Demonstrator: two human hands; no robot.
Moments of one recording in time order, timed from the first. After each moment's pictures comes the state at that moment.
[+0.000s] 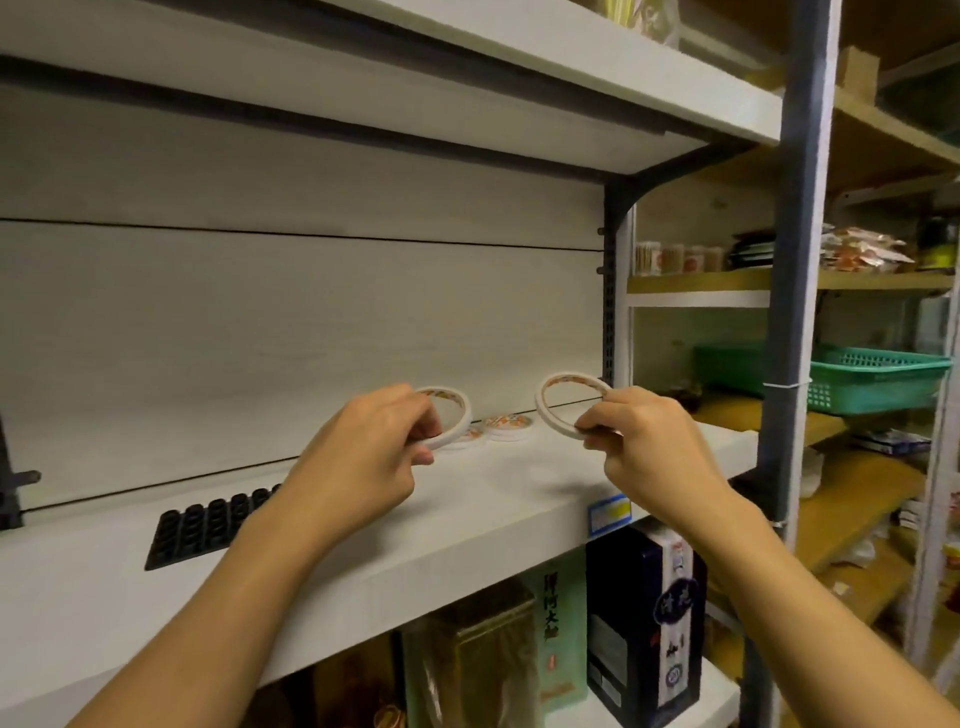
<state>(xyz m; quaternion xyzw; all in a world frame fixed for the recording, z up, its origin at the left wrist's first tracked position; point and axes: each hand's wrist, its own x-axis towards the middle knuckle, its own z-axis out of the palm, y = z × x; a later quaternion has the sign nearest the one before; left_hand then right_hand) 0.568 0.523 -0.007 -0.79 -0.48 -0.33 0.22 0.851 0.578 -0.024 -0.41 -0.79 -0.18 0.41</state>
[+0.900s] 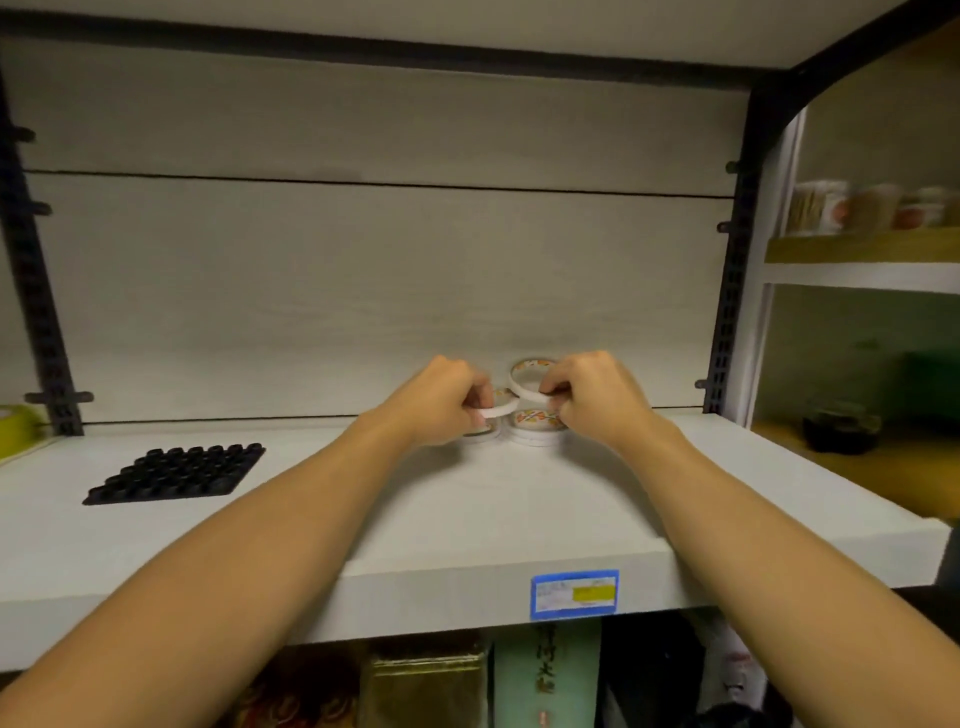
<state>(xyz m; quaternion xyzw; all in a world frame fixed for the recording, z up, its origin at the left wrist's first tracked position) 0.633 0.710 -0.010 -0.69 -0.68 -0.23 0.10 0.818 0.833 -0.019 -0.29 -0.90 -0.06 0.32</state>
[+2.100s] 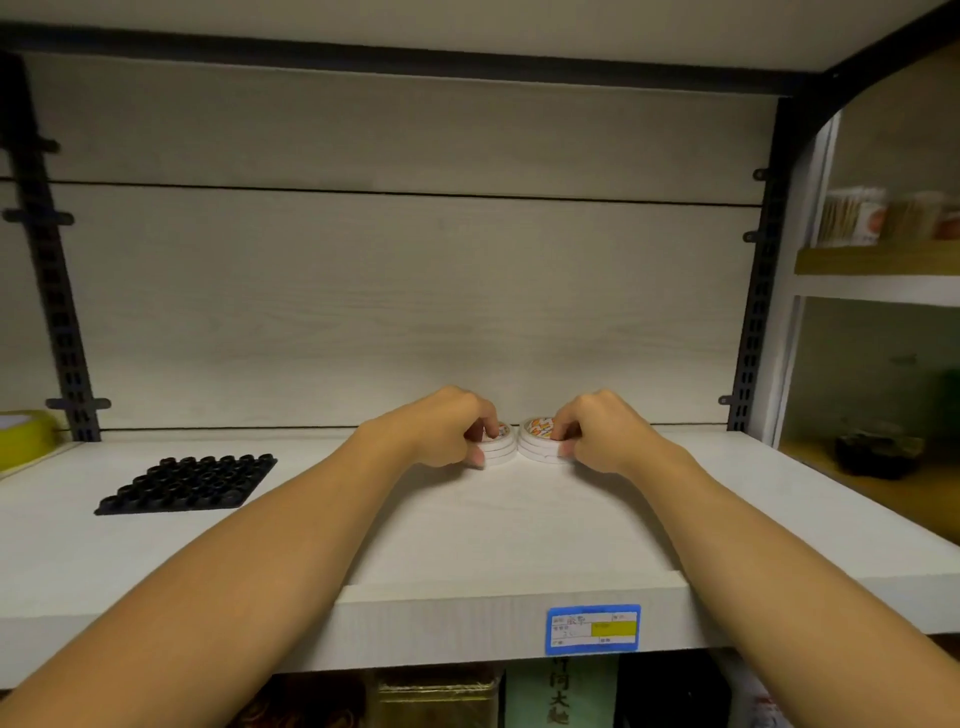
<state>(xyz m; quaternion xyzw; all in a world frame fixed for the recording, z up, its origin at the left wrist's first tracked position) 0.601 0.731 -0.023 -0.70 -0.70 -0.14 0.04 0.808 0.848 -0.031 -0.31 -0.93 0.01 0.21</state>
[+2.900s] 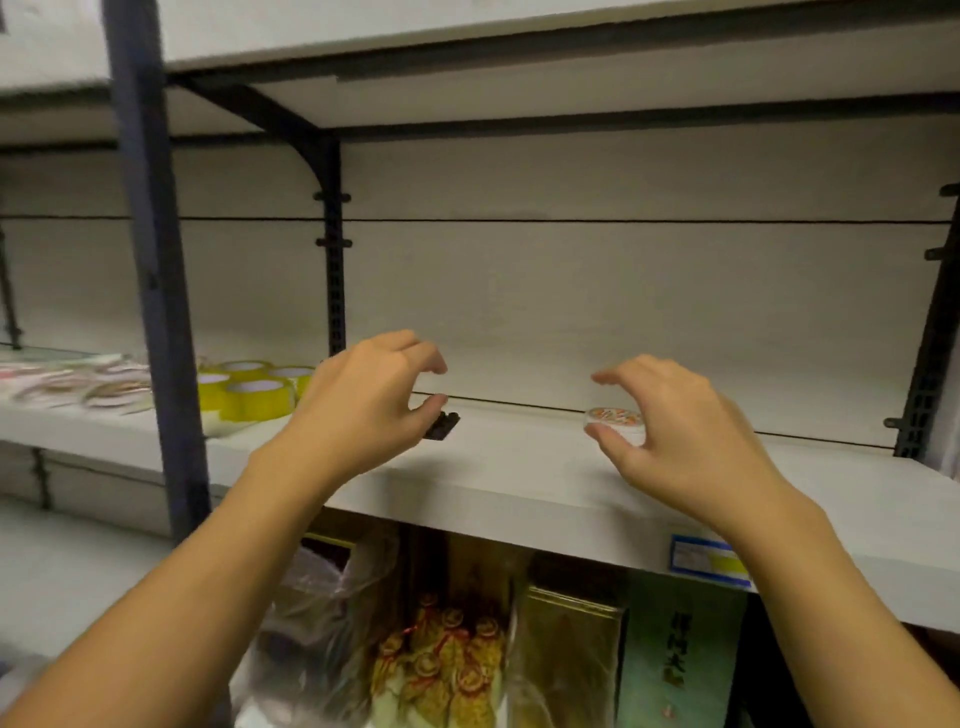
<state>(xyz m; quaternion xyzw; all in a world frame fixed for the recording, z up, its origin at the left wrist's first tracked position) 0.648 0.422 0.009 -0.47 -0.79 -0.16 0.36 0.847 0.618 0.004 -0.16 -0.92 -0.06 0.35</state>
